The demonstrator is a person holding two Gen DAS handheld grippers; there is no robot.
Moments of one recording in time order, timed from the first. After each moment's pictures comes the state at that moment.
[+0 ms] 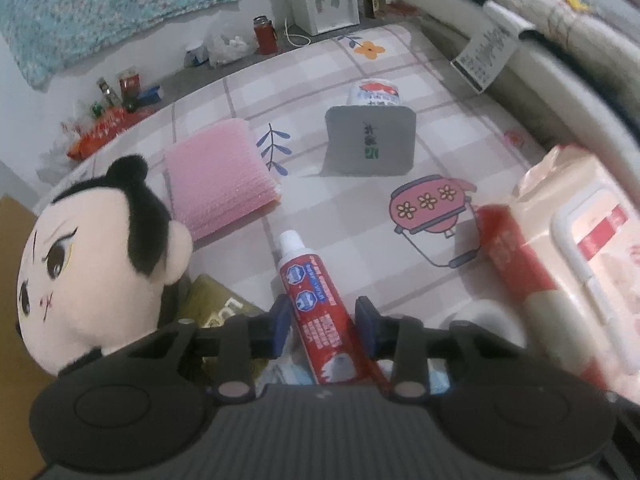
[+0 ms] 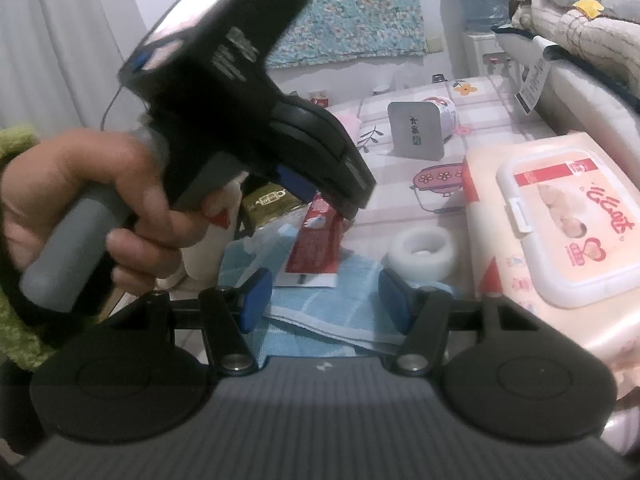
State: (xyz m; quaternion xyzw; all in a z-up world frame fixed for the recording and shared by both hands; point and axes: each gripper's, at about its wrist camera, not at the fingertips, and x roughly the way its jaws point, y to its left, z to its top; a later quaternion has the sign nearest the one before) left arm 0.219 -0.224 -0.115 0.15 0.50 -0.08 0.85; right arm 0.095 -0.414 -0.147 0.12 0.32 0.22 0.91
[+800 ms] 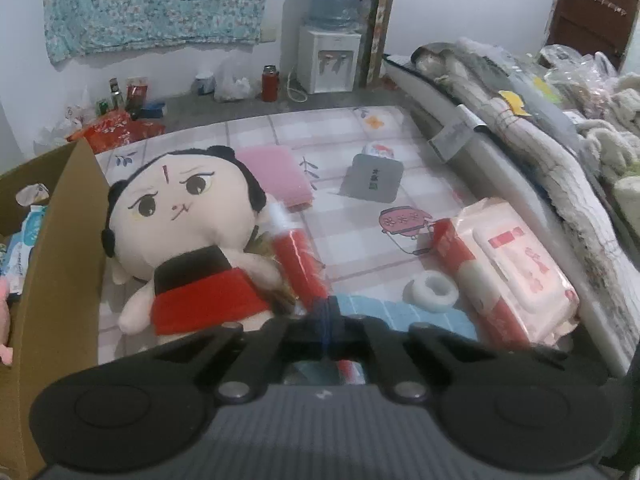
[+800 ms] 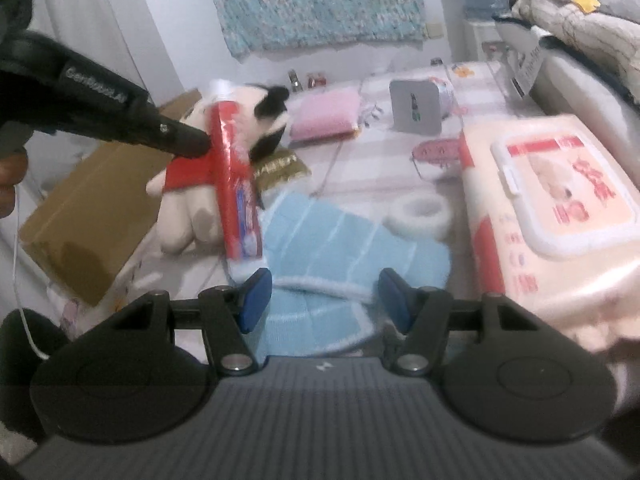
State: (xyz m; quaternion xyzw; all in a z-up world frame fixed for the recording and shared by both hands) left arm 0.118 -0.131 -0.042 0.03 0.44 -0.13 0.89; right arm 0.072 -0.410 -0.144 0.09 0.35 0.21 0.91
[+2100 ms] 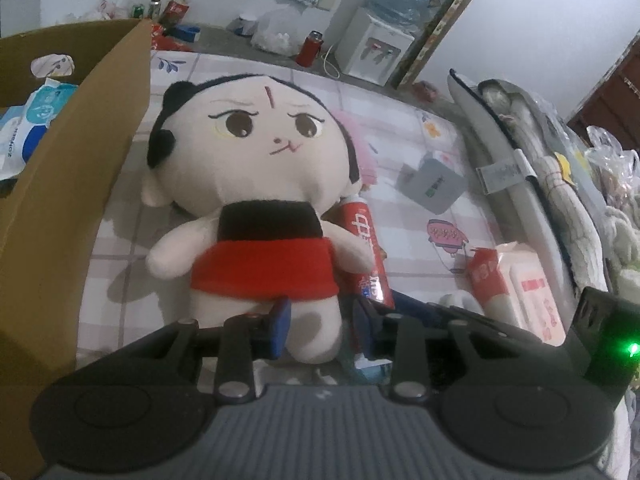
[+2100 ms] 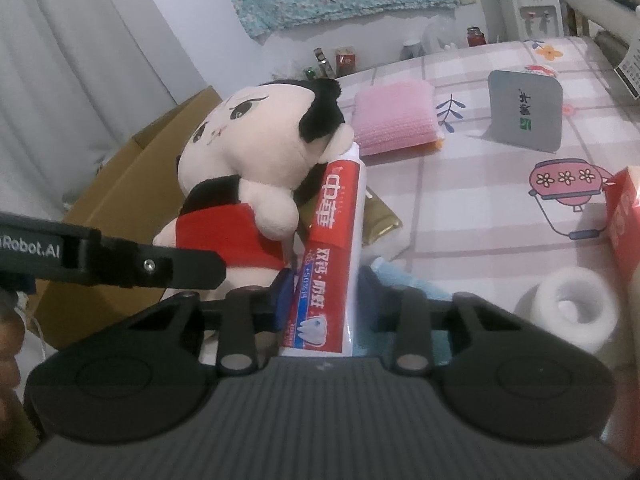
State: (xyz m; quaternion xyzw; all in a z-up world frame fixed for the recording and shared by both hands) left arm 0.146 -0.048 -0.080 -0.14 0.48 -0.11 0.86; right arm 0.176 -0.331 -0.146 0.14 0.39 0.26 0.87
